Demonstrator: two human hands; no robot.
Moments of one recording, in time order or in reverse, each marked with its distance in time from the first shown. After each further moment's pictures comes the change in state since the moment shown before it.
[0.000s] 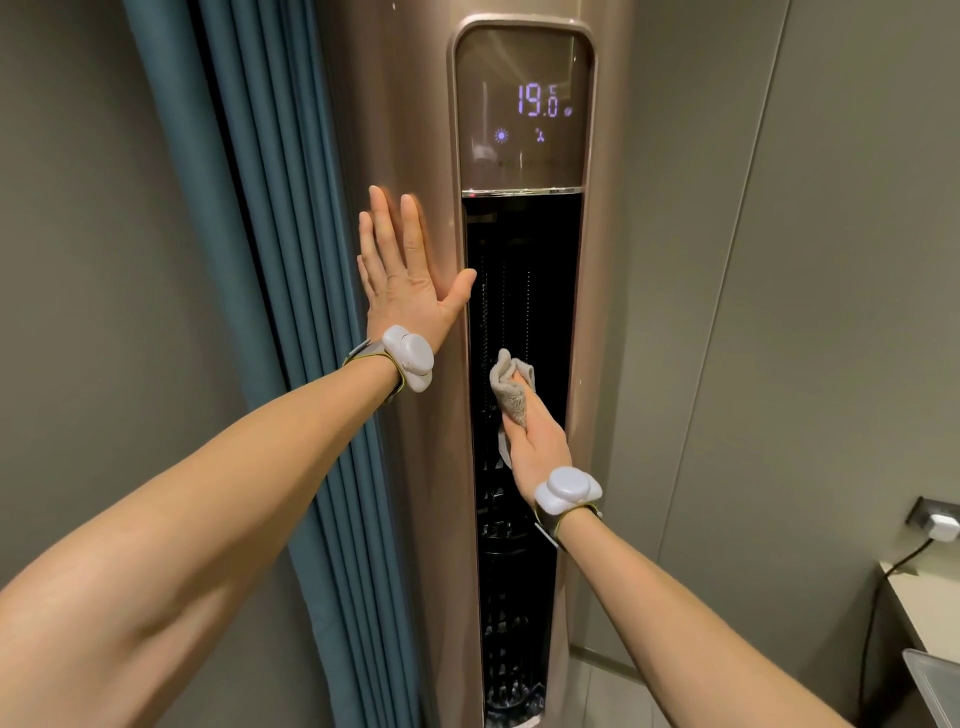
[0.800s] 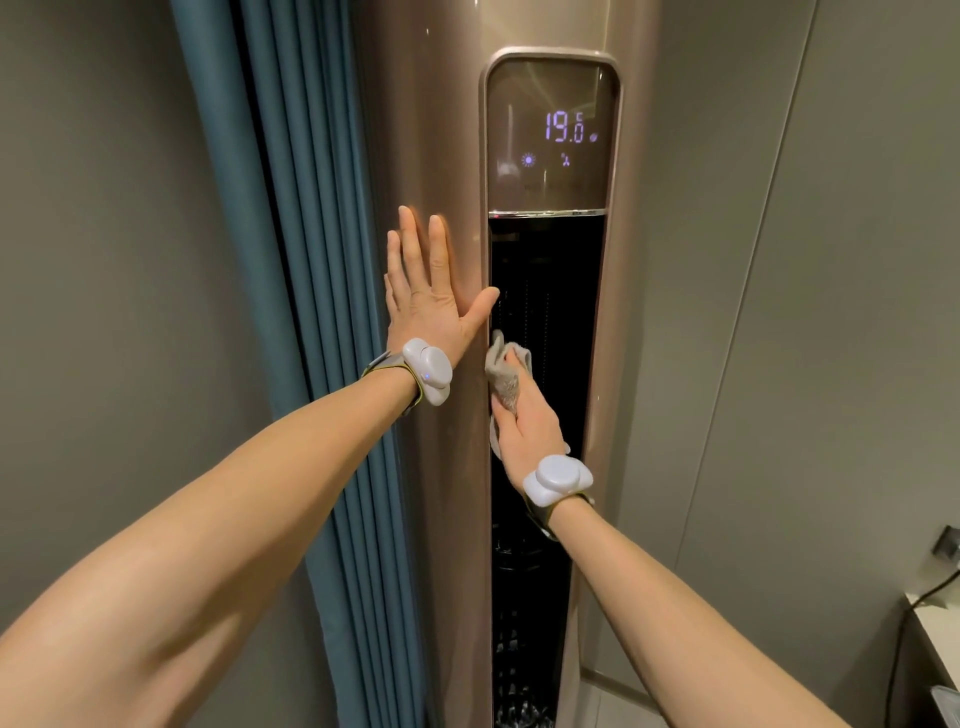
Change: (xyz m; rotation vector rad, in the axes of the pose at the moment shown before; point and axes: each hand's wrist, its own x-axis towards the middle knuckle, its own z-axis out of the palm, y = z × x) left_hand 0.000 -0.004 -0.007 0.004 -0.048 0.001; right_hand 0.017 -0.031 0.020 -0.092 0.004 -0.086
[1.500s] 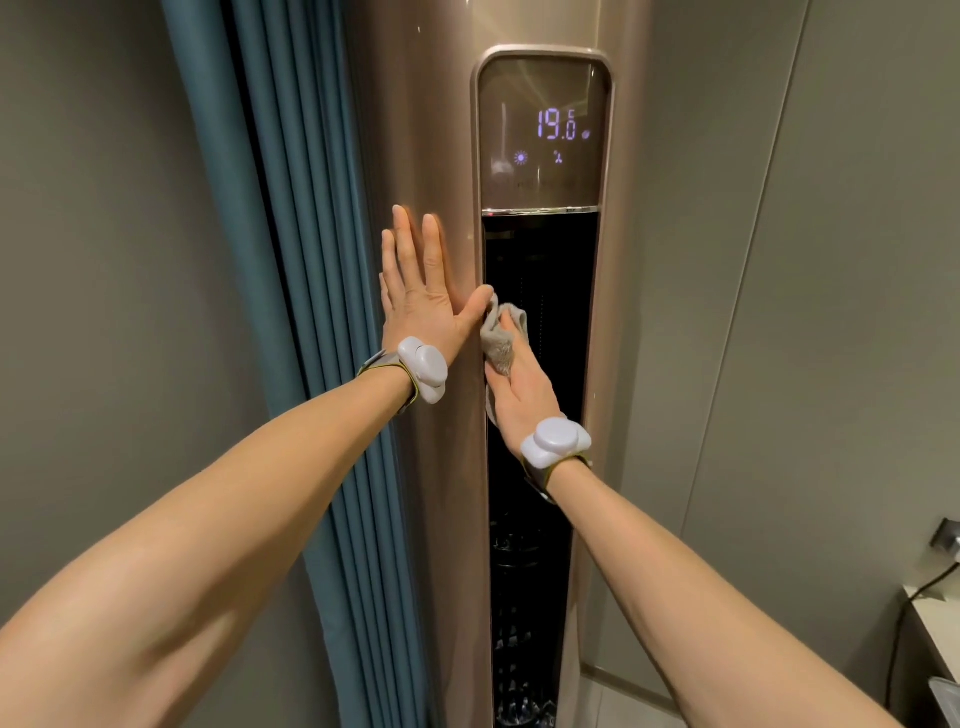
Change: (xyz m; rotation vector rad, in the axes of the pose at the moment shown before) left_hand 0.001 0.002 -0.001 -0.027 -0.017 0.002; right_hand 0.028 -0.021 -0.008 -0.065 -0.036 -0.053
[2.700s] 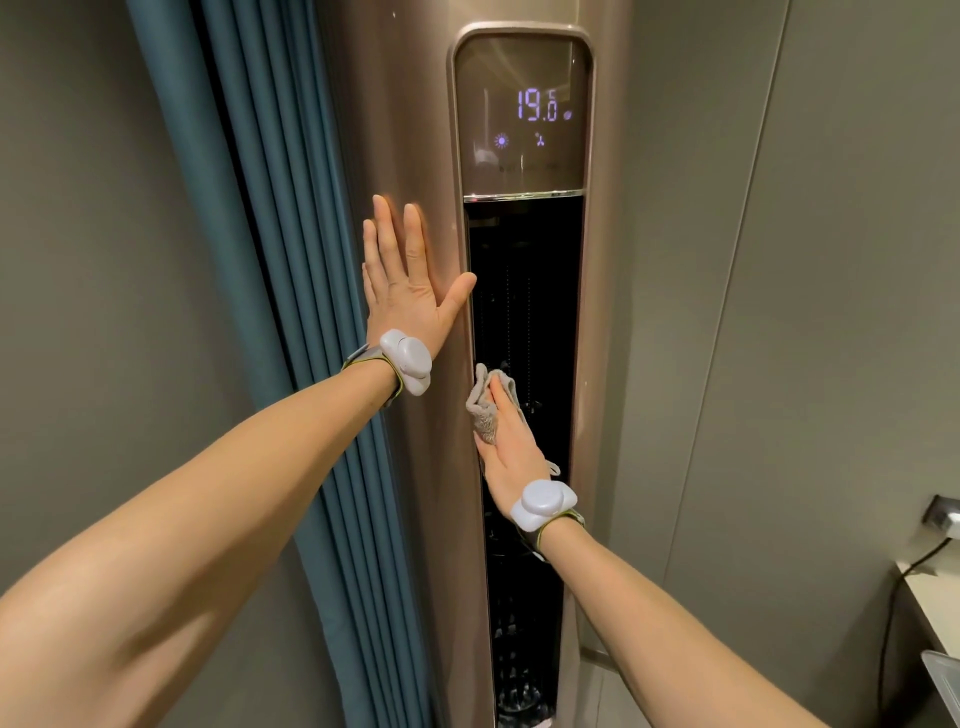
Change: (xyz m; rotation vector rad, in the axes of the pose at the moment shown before) left_hand -0.001 -0.002 0.002 0.029 0.026 0.014; right_hand -0.050 0.048 0.017 -0.417 -0.088 -0.108
